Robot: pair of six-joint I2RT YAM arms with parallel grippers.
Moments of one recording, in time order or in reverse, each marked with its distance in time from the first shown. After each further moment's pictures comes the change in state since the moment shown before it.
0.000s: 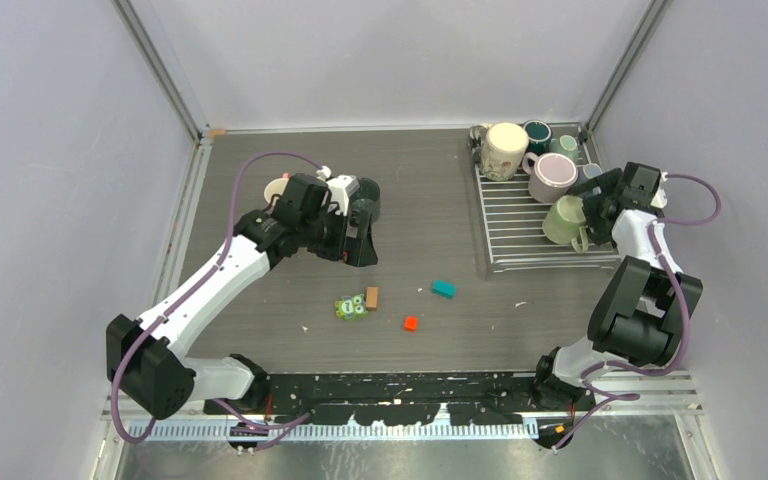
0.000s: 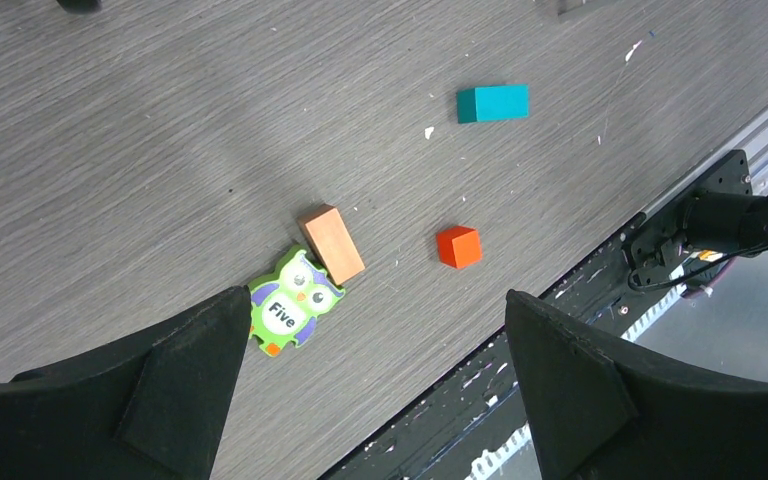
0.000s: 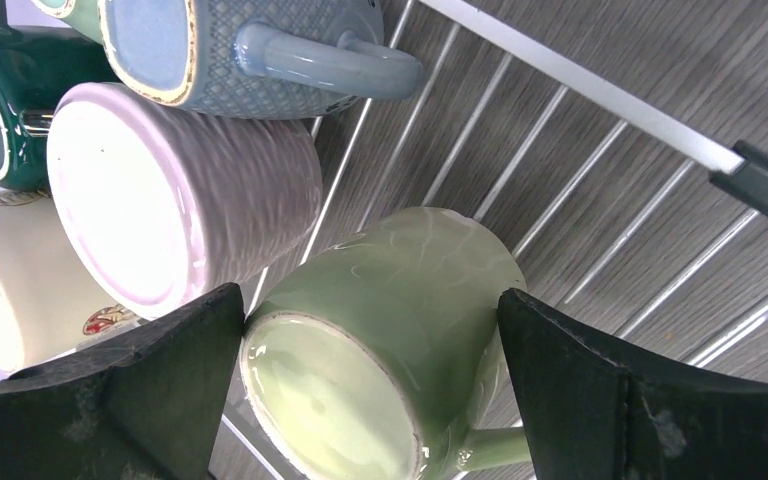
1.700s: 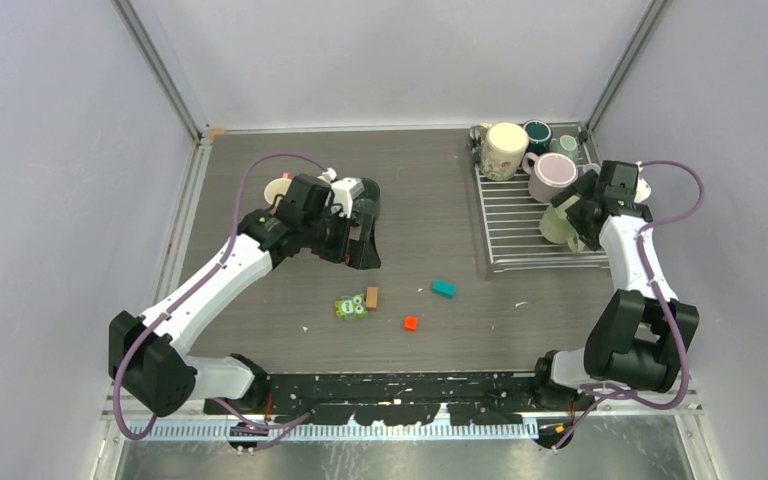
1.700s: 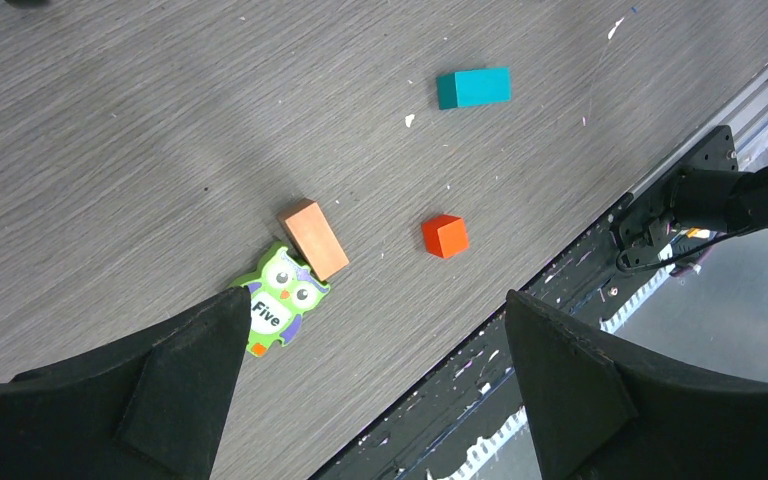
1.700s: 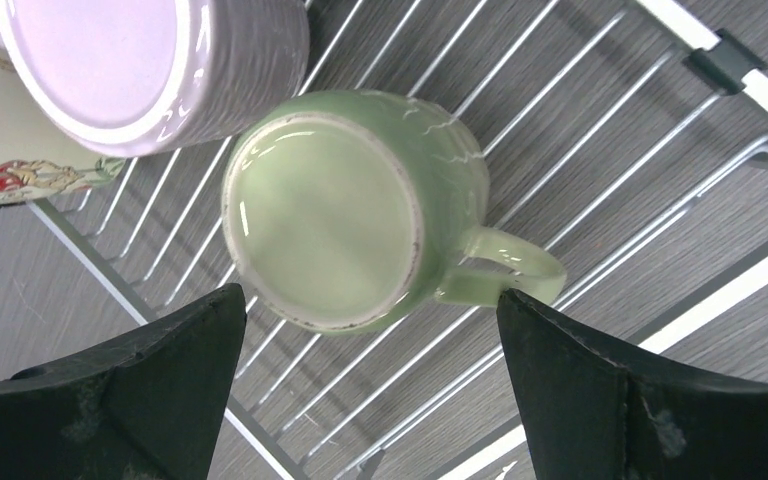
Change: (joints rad) left arm -0.010 0.014 0.000 0.000 0.045 0.013; right arm 0.137 -0.146 -0.005 -0.196 0.136 -0.148
